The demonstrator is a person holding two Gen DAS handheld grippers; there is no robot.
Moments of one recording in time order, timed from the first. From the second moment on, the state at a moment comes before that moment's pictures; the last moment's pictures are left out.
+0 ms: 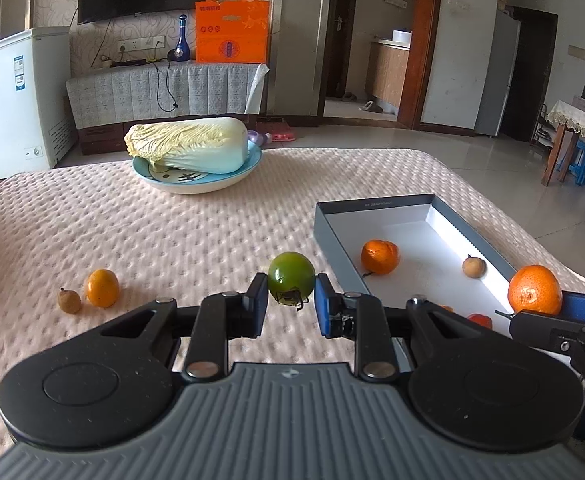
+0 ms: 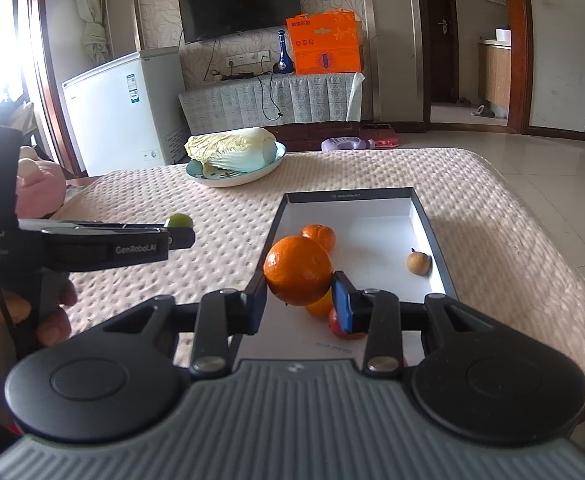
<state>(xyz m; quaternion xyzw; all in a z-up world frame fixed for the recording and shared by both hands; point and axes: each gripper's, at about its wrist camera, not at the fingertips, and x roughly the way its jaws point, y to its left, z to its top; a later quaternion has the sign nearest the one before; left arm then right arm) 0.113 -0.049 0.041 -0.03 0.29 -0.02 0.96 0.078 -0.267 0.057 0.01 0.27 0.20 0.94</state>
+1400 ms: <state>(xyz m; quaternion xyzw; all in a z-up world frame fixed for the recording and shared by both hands) 0.154 -0.143 0.024 0.00 0.28 -0.11 0.95 0.085 -0.295 0.047 -0.01 0.32 0.18 0.93</state>
